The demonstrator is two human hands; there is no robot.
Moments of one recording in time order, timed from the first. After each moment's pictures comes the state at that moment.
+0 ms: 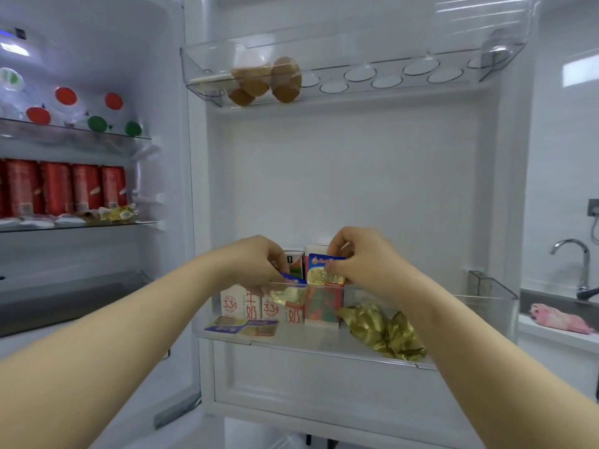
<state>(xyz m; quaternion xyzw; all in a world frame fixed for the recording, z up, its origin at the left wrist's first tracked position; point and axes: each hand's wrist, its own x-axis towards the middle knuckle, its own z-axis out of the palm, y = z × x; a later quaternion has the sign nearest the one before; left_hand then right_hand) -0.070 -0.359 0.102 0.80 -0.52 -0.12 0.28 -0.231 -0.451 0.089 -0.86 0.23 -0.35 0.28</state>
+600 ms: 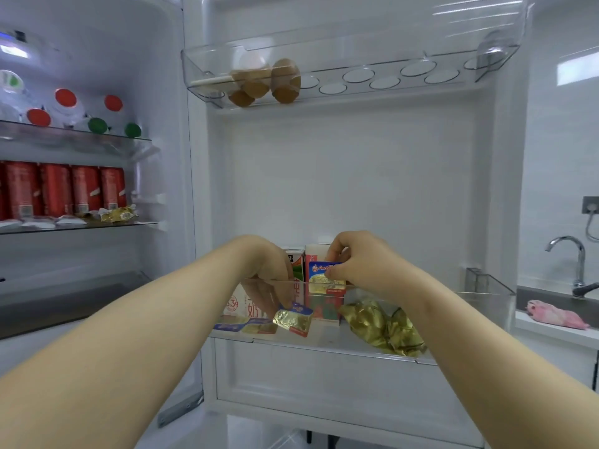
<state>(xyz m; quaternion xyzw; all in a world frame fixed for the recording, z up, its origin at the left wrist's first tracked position) -0.079 -0.385 0.116 0.85 -0.46 -0.25 0.08 -0.232 -0.448 0.091 -0.88 0.26 -0.29 0.26</state>
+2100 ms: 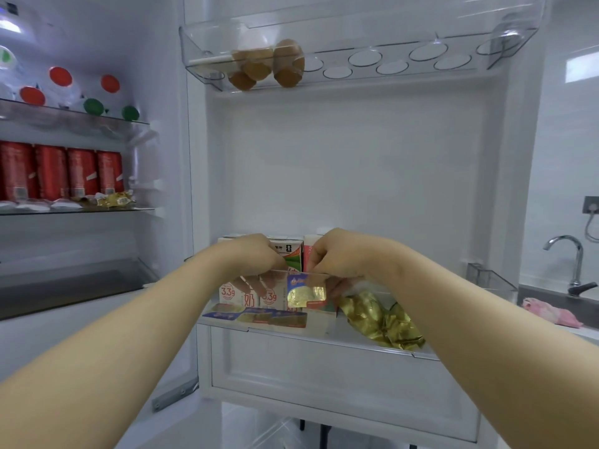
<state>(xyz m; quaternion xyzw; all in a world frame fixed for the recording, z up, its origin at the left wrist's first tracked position) -0.074 -0.362 0.095 0.84 -0.46 -0.13 0.26 -0.208 -0.446 0.102 -0.91 0.29 -0.11 0.29</state>
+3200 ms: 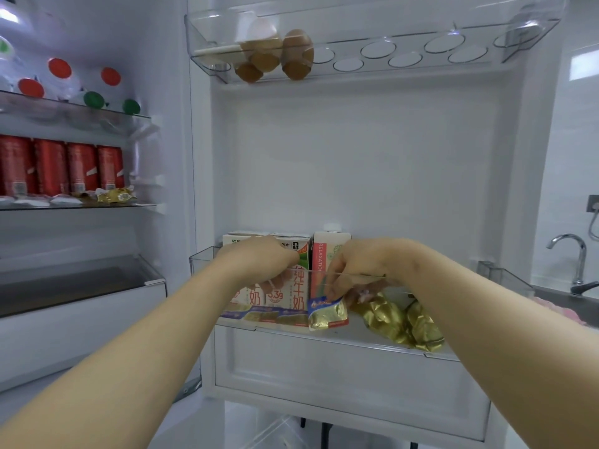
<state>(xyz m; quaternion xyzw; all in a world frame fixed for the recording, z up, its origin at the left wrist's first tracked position) -0.080 -0.363 0.085 0.84 -0.47 -0.07 0.25 -0.210 -0.471 0.096 -0.90 0.30 0.00 0.31</state>
